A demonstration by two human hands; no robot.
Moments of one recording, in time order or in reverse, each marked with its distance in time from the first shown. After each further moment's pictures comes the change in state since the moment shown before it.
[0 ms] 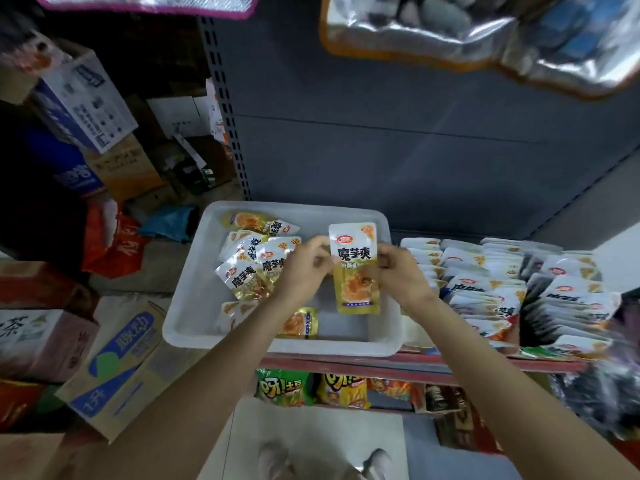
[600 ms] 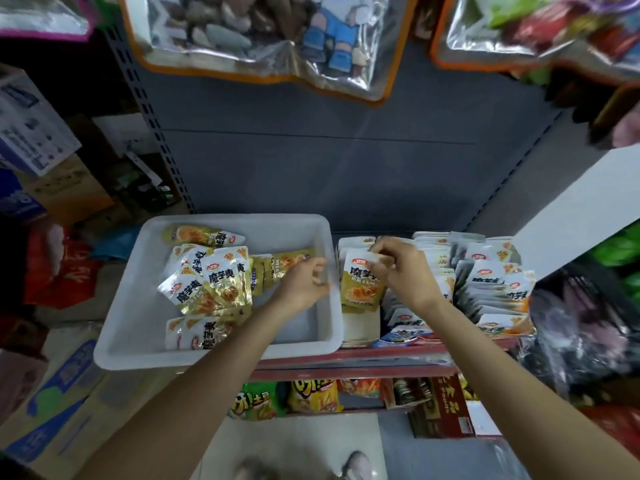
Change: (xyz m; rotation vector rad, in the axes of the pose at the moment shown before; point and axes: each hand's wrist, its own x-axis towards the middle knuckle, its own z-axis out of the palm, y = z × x) left_hand 0.007 0.034 0.075 0.106 -0.253 -0.087; right_hand -0.037 0.010 -0.097 -0.385 0.186 -0.233
